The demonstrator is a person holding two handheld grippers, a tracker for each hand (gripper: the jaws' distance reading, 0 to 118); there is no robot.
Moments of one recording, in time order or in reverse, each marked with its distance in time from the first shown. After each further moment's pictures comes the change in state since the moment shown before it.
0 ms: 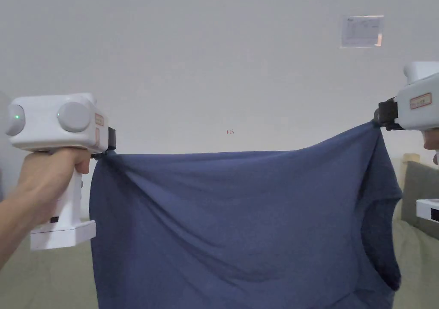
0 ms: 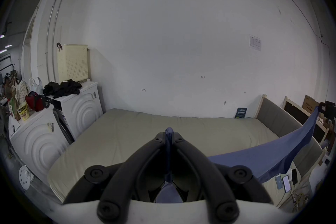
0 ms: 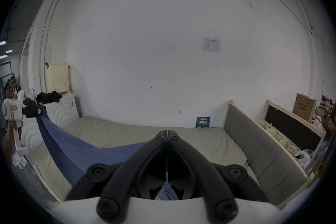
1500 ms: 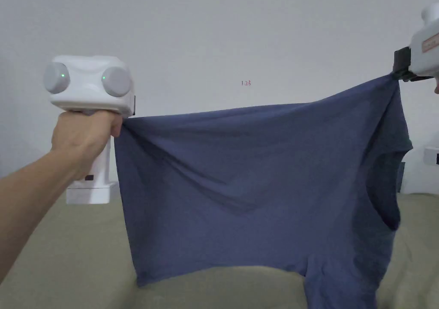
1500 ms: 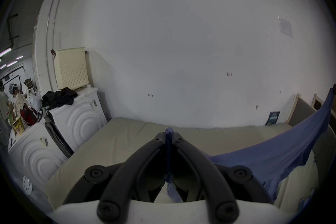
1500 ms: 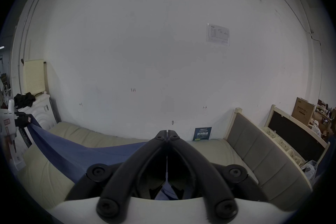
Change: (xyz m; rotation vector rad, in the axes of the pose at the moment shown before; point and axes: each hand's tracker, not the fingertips) left arm 0.077 -0.005 -0.291 -0.055 0.140 -0.074; right arm -0.029 0.001 -0.303 -0.072 -0.030 0.026
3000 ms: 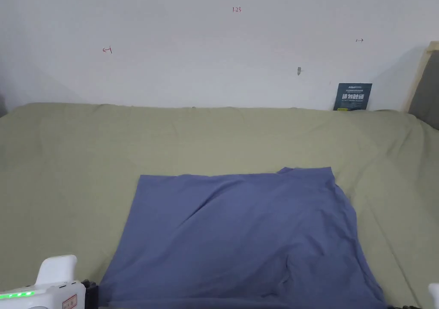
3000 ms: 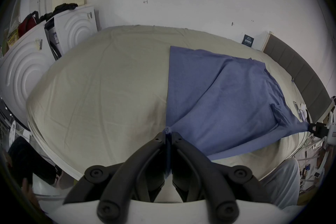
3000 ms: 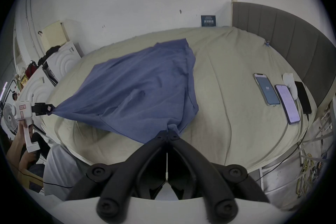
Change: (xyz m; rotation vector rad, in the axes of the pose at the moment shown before) left arm -0.152 -0.465 0.233 -0.477 -0.213 0.086; right arm 0.033 -0.498 0.329 -0.558 0.171 -0.127
